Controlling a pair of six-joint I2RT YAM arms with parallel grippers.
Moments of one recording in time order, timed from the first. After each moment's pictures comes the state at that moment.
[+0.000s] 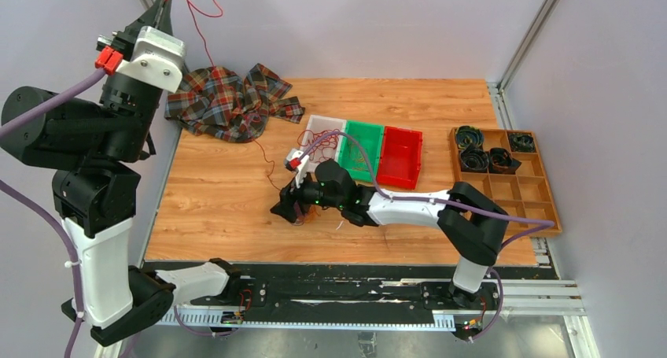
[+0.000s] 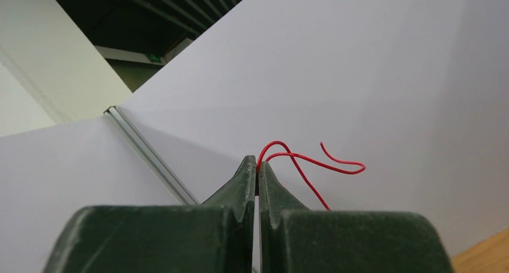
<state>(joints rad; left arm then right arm) -0.51 1.17 2.14 -0.40 -0.08 0.84 1.06 1.73 1.03 0.45 -0.25 0.20</state>
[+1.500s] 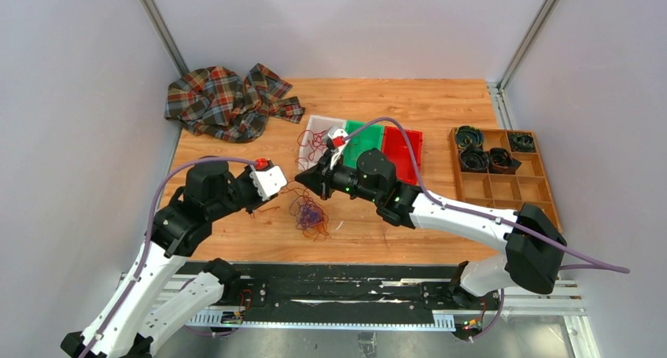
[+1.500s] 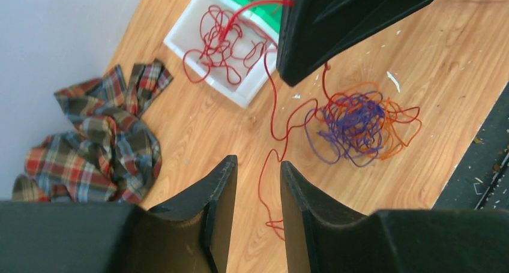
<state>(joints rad) -0.51 0.68 0.92 -0.71 0.23 0.59 1.01 1.40 0.93 0.43 -0.17 0.28</state>
